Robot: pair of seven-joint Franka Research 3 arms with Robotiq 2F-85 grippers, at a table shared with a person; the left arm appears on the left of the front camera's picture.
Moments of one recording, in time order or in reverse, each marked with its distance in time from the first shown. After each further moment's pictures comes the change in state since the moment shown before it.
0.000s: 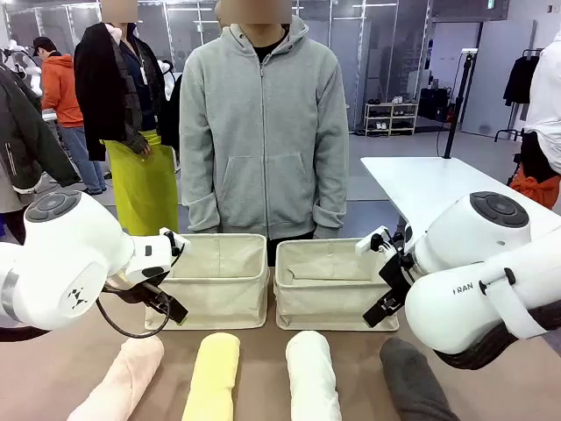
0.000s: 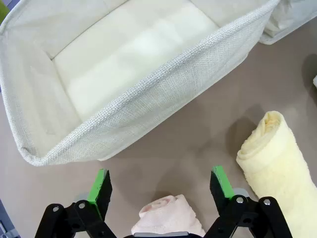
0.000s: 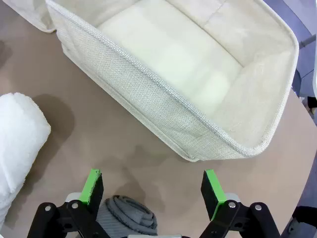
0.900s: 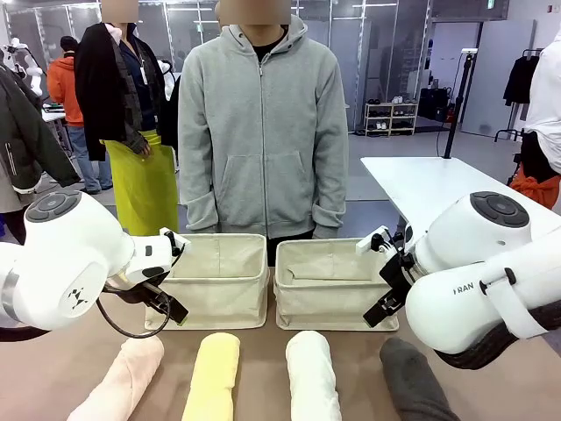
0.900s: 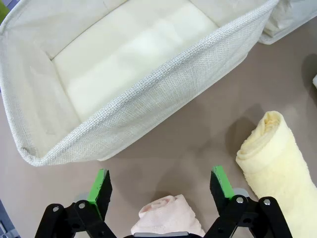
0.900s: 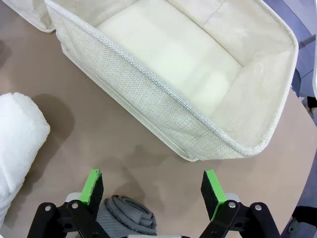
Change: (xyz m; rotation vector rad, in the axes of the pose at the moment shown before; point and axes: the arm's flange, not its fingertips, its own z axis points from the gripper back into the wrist) left arm 0.000 -0.001 0.000 0.000 0.000 -0.001; right arm 0.000 -0.001 0.000 -0.001 0.000 0.000
